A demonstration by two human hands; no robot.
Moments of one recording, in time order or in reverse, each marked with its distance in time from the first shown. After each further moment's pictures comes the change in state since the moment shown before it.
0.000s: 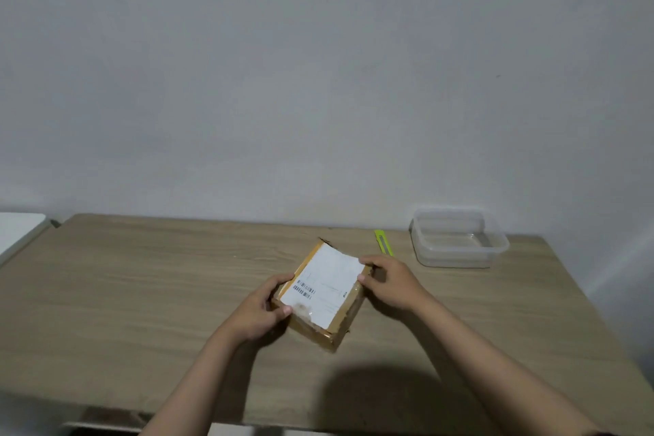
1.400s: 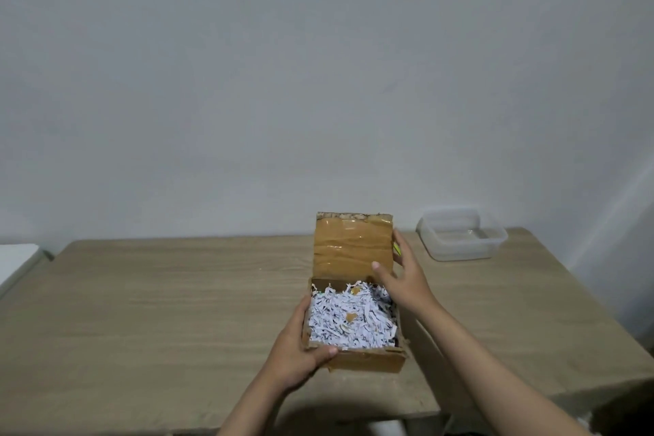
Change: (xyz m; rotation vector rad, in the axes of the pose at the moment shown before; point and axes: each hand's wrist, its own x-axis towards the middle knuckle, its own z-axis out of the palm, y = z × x) left_hand -0.042 -0.043 -0.012 -0.013 0.000 0.217; right_hand -0.040 -0.086 0.044 0.307 0.326 0.048
